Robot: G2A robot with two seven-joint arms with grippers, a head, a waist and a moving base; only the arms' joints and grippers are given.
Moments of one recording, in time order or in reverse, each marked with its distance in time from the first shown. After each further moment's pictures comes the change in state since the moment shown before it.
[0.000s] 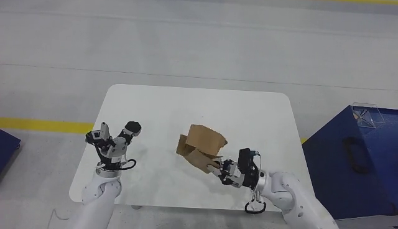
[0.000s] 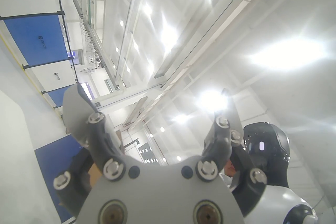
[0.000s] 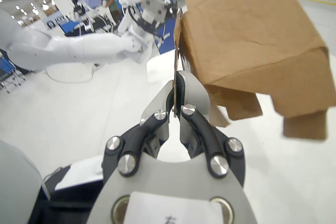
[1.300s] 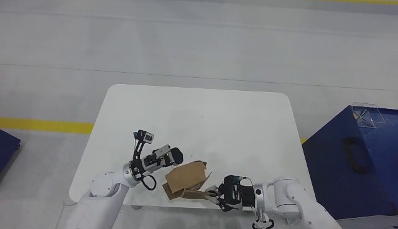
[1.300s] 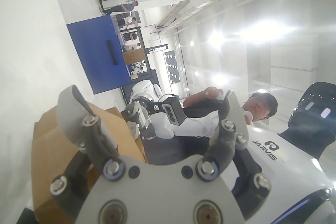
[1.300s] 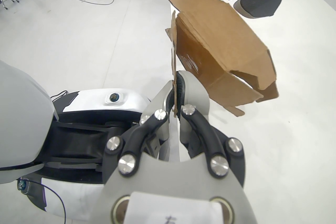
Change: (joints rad) left arm -0.058 0.017 0.119 -0.032 0.354 0.300 -0.276; right arm -0.102 0.049 0.036 -0.216 -0.069 -0.097 0.252
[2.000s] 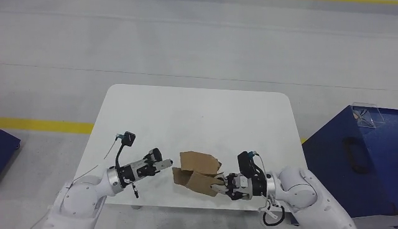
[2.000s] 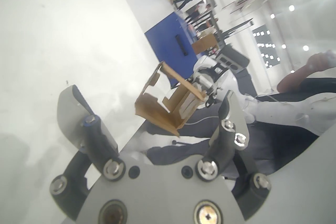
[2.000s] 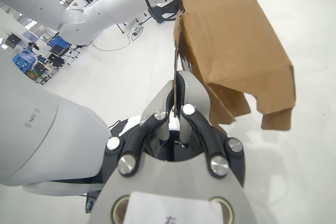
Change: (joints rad) left arm 0.232 0.071 -0.235 -0.465 0.734 0.098 0.201; right arm 0.103 0.059 -0.001 0.085 0.800 0.036 0.453
